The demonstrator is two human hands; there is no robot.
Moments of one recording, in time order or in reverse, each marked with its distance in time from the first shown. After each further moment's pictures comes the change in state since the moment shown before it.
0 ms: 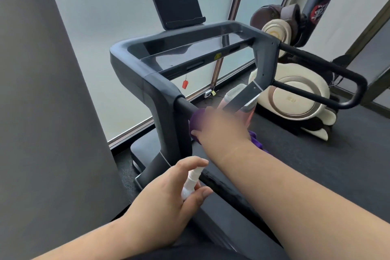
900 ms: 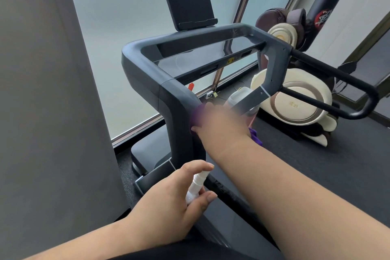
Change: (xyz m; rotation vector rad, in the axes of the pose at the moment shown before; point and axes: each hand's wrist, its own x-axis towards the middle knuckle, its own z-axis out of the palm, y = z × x) left_hand 0.024 -0.048 -0.034 -0.053 -0.031 0.055; right_hand 0.053 -0.046 0.001 -0.050 0.017 0.017
